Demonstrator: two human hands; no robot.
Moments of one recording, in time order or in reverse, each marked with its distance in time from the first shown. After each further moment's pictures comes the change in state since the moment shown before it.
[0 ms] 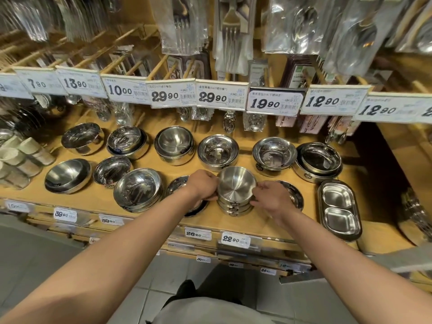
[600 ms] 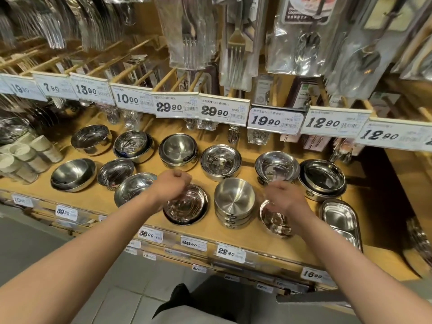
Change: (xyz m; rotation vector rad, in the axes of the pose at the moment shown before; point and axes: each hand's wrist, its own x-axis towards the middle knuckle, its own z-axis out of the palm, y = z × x) left_hand -0.022 -0.003 -0.069 -0.074 0.140 0.046; right_hand -0.002 -0.038 -0.037 -0.015 0.008 -0.050
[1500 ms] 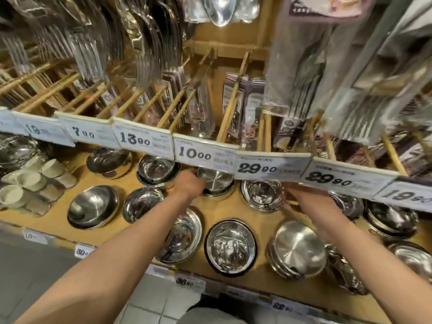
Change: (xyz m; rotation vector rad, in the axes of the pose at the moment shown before) left_hand 0.153 0.002 -0.081 0.248 0.163 0.033; right_hand 0.065 -0.087 0.096 0.182 0.017 0.017
